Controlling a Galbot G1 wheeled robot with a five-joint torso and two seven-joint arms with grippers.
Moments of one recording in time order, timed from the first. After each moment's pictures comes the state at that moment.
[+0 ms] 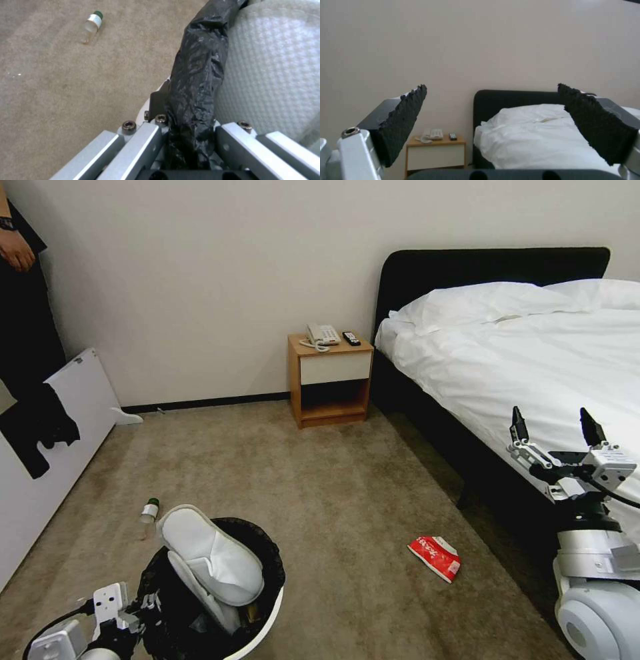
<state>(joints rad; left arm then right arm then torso) 1.71 -1.49 -0.89 -2.33 -0.55 0.66 -0.09 -1.40 1.01 0.71 2.24 0.48 0.17 0.26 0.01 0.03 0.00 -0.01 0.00</state>
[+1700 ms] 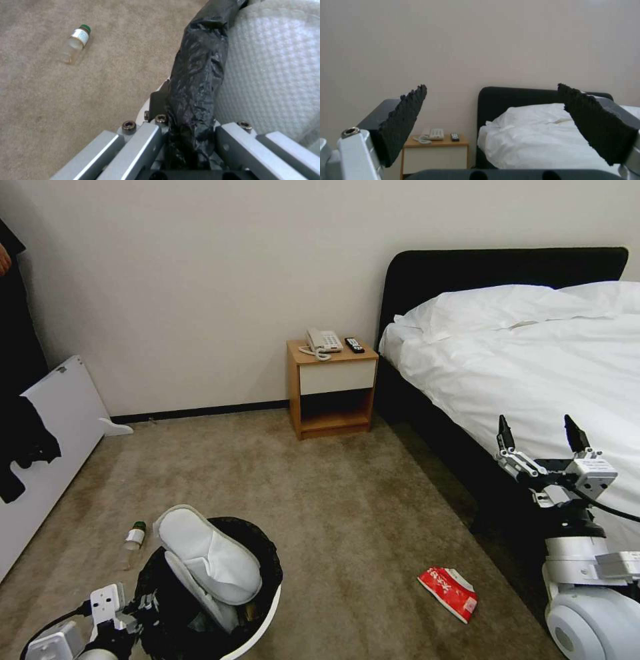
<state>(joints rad) 1.71 -1.49 -0.89 -2.32 -0.56 0.66 -0.09 -1.40 1.02 0.68 2.20 0.45 0.21 0.24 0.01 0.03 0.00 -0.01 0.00</state>
